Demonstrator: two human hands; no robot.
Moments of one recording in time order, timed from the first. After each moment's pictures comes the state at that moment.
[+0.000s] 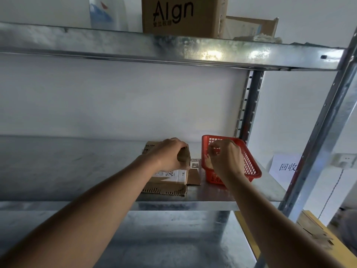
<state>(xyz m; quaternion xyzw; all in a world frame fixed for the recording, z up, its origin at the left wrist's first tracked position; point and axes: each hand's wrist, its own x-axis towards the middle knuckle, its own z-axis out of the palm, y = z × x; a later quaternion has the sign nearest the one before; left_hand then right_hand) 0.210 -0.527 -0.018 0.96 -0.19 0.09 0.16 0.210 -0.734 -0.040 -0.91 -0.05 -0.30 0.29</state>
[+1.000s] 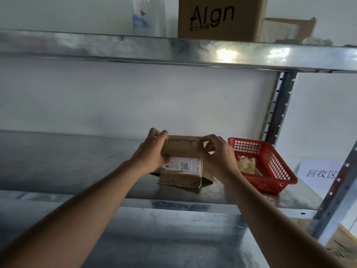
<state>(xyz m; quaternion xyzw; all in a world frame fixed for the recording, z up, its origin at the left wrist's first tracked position) 0.182 -0.396 -0.030 0.95 -0.10 0.23 0.21 0.207 -0.633 -0.040 -0.86 -0.18 -0.27 0.40</state>
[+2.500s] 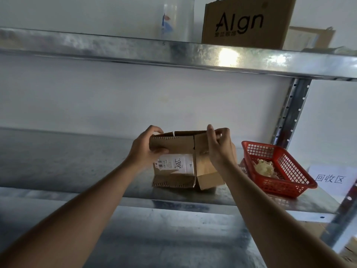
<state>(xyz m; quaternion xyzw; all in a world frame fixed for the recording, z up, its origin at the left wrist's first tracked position) 0.174 -0.308 -0.045 0.84 -0.11 0.31 0.43 0.210 -0.555 -0.023 -0.82 -0.06 -0.22 0.52</state>
